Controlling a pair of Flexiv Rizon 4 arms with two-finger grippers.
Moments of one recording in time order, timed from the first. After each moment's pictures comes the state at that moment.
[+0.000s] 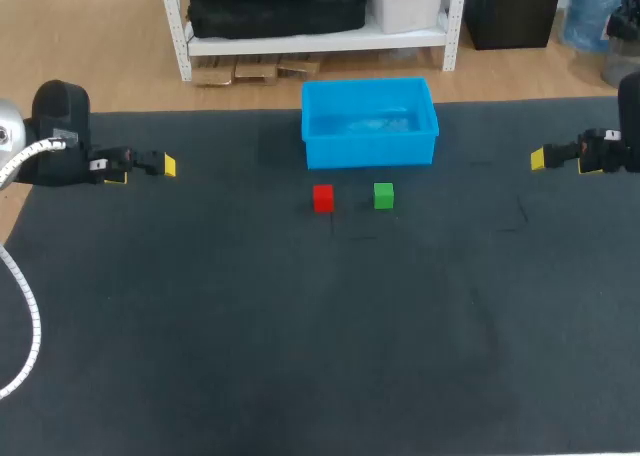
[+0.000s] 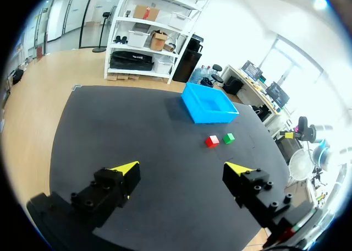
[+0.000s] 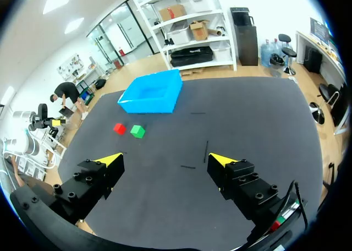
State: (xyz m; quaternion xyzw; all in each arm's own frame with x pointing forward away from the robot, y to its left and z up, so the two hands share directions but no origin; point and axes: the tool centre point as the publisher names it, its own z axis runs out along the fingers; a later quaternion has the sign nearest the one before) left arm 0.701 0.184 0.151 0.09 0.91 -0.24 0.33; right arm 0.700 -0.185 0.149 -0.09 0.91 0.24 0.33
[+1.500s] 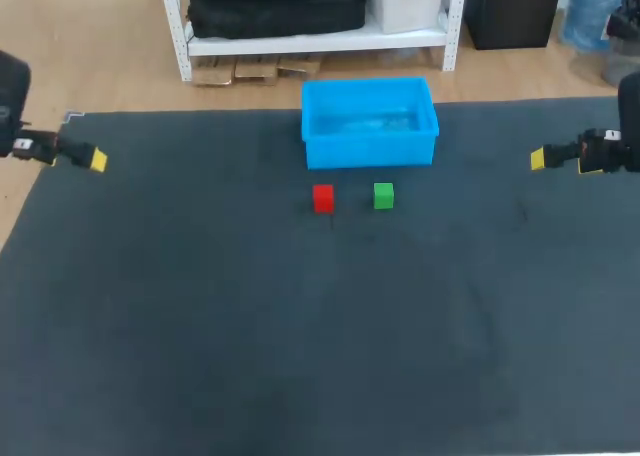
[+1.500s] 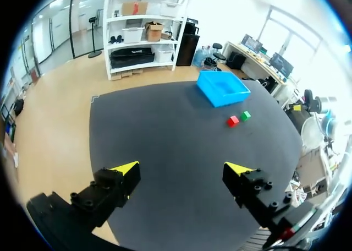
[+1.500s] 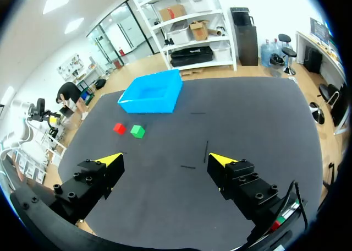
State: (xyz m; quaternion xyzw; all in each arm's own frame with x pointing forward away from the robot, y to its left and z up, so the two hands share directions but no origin) left arm 0.704 0.268 0.171 0.18 0.93 -0.16 0.28; right arm 0.700 -0.184 0.149 -0.09 0.91 0.24 0.33
